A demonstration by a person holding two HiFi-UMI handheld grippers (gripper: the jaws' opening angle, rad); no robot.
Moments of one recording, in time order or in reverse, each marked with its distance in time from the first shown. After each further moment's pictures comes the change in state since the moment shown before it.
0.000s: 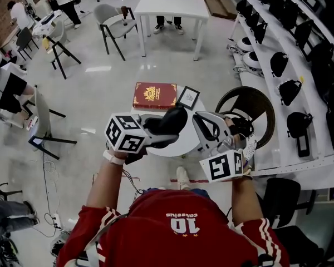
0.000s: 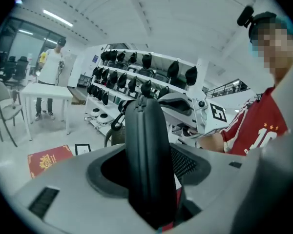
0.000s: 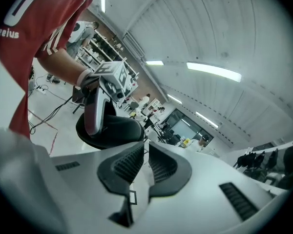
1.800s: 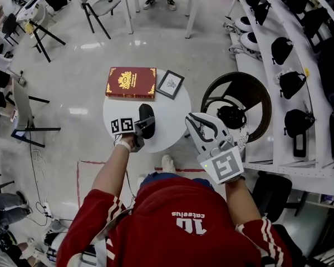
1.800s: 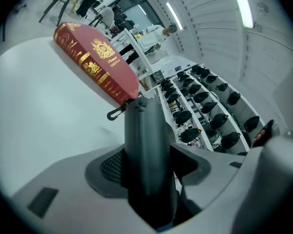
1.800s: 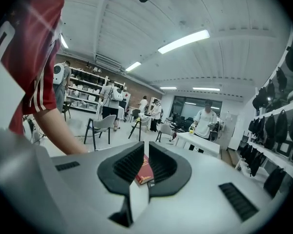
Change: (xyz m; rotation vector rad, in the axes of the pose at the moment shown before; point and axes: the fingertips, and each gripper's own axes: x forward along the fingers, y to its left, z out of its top) left arm 0.164 0.266 -0.245 -0.942 -0.246 0.312; right arm 0.009 -0.015 -0.141 0.467 -0.042 0.167
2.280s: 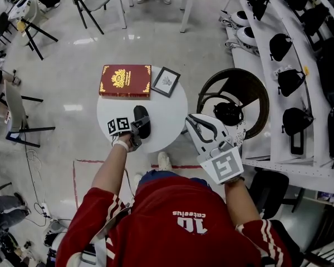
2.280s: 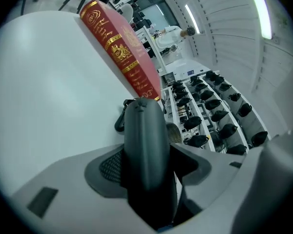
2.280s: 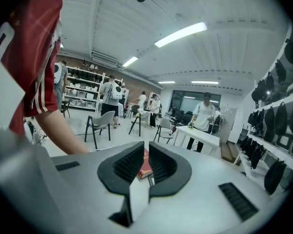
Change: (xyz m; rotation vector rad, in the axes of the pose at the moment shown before) left arm 0.018 0.051 -0.006 -0.152 -0.006 0.060; right arm 0.011 -0.010 -0.026 0.051 0.062 -0.001
